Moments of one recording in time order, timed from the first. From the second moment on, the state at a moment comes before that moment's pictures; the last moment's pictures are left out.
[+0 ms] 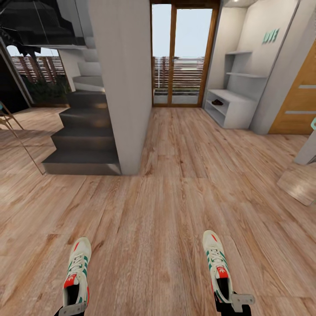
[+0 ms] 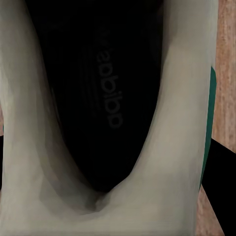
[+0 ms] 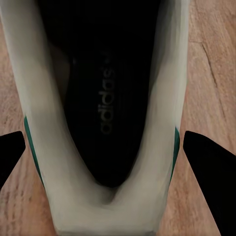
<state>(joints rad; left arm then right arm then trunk) -0.15 0.05 0.30 -0.49 -0.06 -0.46 -0.09 -0.28 -0.06 -0.08 -0.31 0.10 -0.54 -0.04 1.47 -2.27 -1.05</state>
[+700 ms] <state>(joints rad) -0.15 0.05 0.30 -0.48 -0.06 -0.46 -0.09 -0.28 -0.06 -0.08 -0.31 0.09 -0.54 -0.04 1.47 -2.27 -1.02</state>
